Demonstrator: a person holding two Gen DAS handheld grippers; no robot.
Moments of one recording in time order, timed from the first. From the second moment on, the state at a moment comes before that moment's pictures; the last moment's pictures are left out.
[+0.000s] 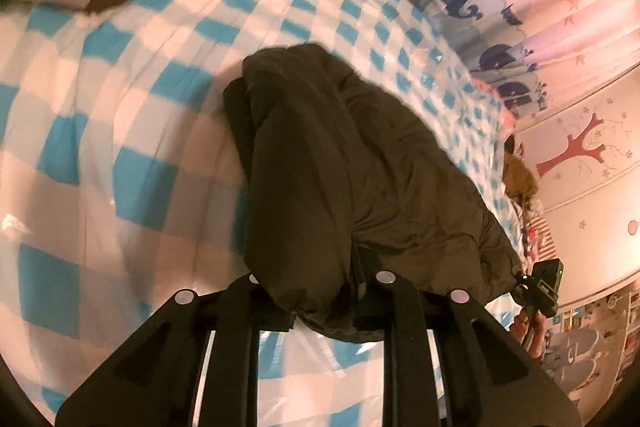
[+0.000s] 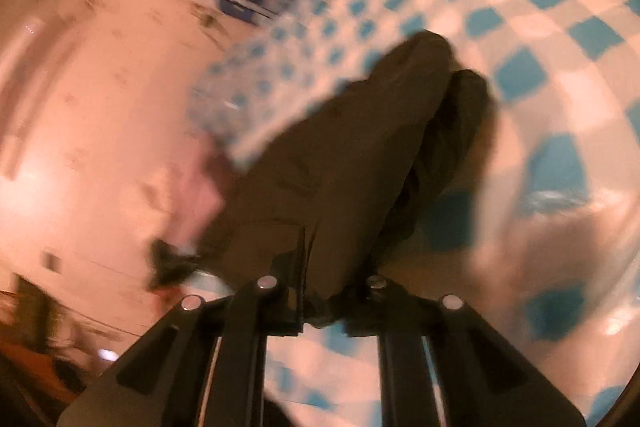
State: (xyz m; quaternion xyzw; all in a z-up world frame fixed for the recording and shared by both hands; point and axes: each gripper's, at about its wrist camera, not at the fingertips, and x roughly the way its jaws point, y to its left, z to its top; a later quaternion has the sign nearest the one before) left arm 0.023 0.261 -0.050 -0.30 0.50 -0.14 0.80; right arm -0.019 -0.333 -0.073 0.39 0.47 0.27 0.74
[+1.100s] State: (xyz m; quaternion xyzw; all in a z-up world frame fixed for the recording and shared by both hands) left arm 0.015 0.225 -0.073 -0.18 0.49 -0.07 0.85; right arm -0.033 -0.327 -0.115 0.44 0.47 0.22 0.73
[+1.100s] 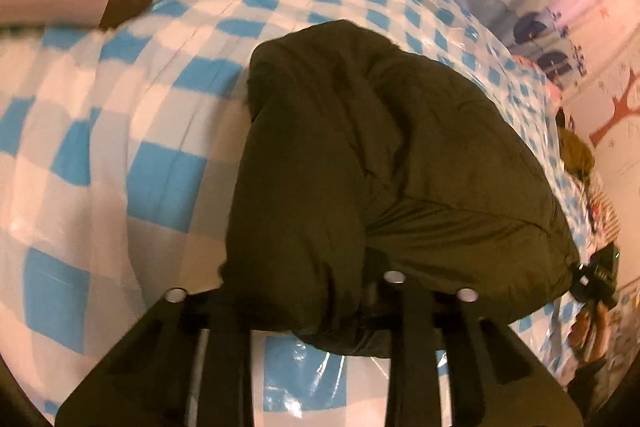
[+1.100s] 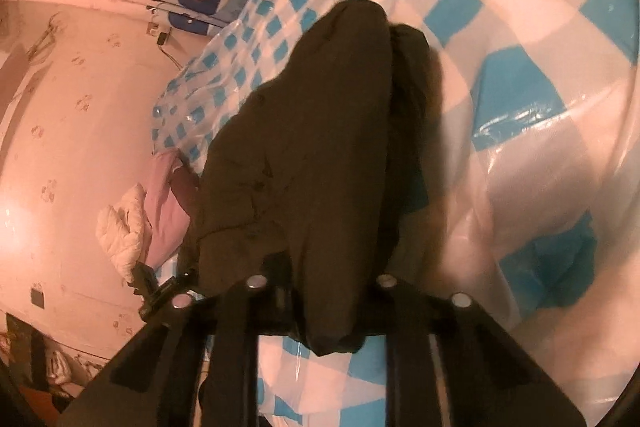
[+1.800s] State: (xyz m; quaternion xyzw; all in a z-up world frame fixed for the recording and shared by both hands) left arm -0.059 0.256 -0.079 -0.22 0.53 -0.09 0.82; right arm -0.097 -0.336 -0.122 0.44 0.50 0.20 0.72
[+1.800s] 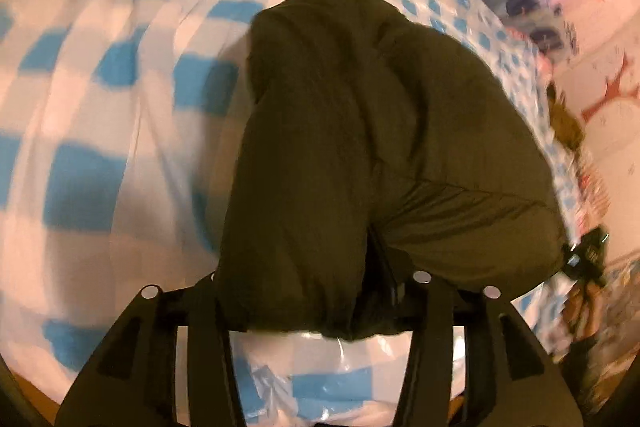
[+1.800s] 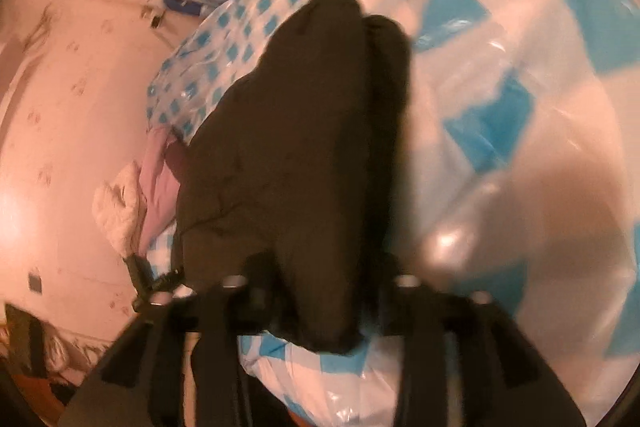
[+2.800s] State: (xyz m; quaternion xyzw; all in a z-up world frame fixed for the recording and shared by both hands) left arm 0.054 0.108 -0.090 0.13 0.31 0.08 0.94; right arm 0.056 -0.168 -0.107 0.13 0.43 0.06 0.89
